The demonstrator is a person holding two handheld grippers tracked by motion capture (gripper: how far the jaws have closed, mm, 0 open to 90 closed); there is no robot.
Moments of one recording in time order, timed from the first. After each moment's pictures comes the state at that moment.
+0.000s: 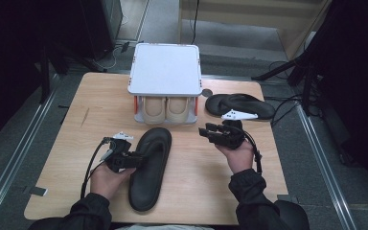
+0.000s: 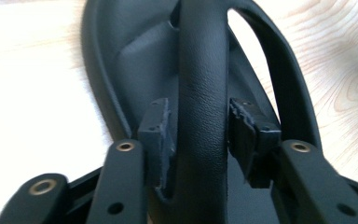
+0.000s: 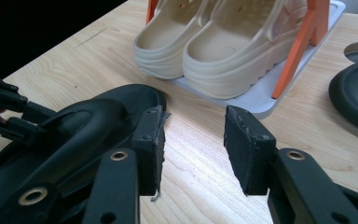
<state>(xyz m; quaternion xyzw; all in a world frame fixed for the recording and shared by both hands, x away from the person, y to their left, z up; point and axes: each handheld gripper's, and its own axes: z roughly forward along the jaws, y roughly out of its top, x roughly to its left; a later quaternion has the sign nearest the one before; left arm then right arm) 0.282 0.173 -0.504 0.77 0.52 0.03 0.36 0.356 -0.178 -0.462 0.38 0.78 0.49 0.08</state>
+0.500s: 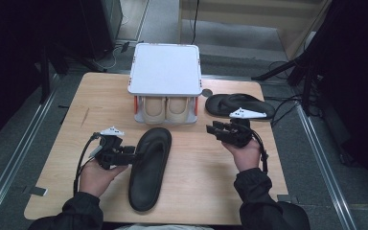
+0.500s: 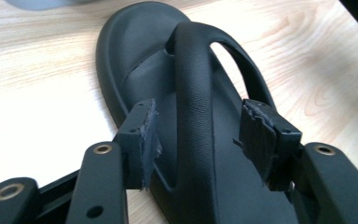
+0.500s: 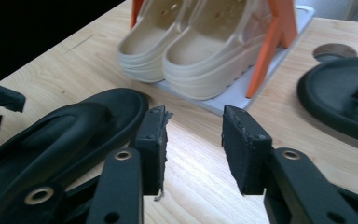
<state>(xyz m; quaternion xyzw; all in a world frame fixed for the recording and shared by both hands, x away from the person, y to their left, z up) 0.279 0.192 -0.480 0.78 0.49 0.03 0.39 0.359 -0.197 -0.457 0.40 0.77 0.49 0.09</state>
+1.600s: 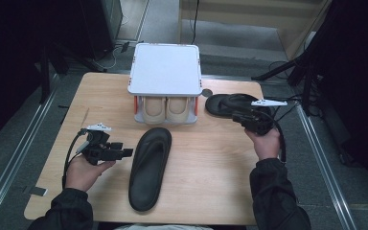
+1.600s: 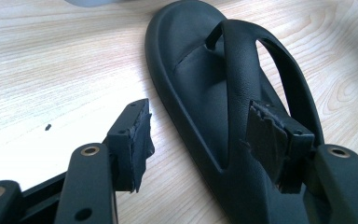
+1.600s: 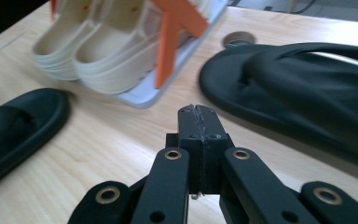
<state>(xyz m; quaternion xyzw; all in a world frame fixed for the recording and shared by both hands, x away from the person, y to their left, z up) 0.289 0.229 -0.481 0.77 0.51 0.02 0.38 0.403 -0.263 -0.453 0.45 0.77 0.44 0.12</state>
